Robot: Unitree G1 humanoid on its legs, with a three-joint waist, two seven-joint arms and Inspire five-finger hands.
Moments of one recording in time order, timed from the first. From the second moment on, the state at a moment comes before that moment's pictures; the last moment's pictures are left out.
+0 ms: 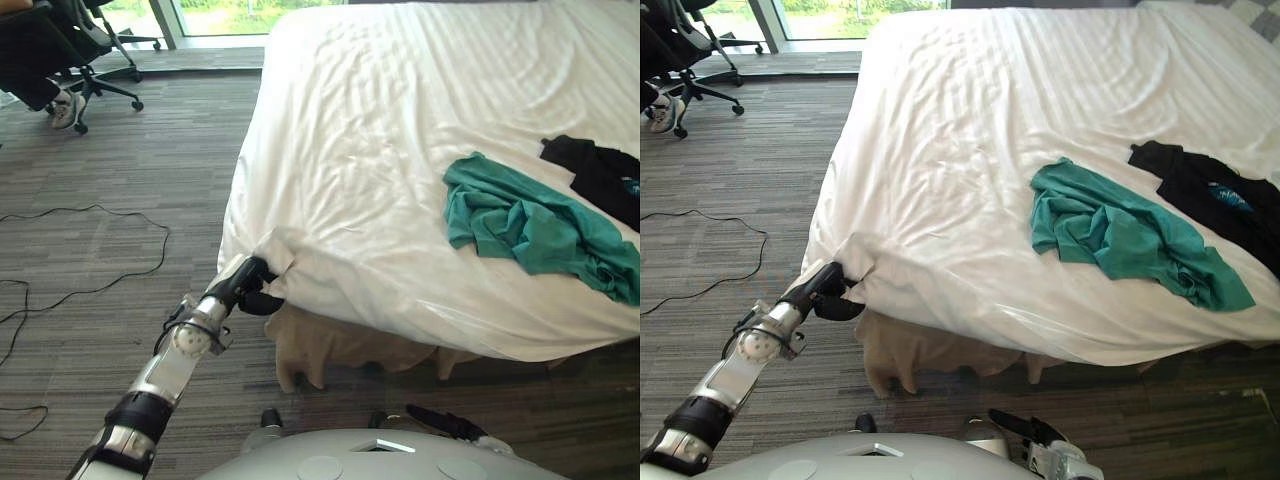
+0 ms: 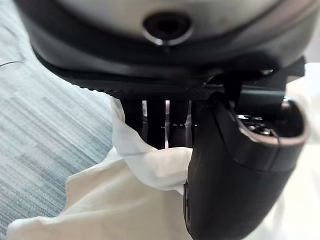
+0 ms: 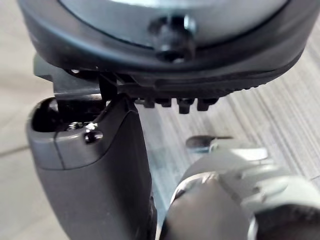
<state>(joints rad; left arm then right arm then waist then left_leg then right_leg) 0.03 0.48 -0.21 0.34 0.19 -0.13 -0.13 0.10 -0.18 -0.18 1.03 0.17 0.23 0.16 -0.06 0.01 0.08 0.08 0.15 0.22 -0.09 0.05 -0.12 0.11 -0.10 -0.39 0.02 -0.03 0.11</state>
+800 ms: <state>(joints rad) 0.29 0.31 0.73 1.09 -0.07 -0.02 0.10 0.10 -0.16 -0.30 1.14 0.26 0.35 0.23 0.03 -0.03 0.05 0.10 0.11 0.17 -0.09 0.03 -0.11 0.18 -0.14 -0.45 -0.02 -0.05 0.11</state>
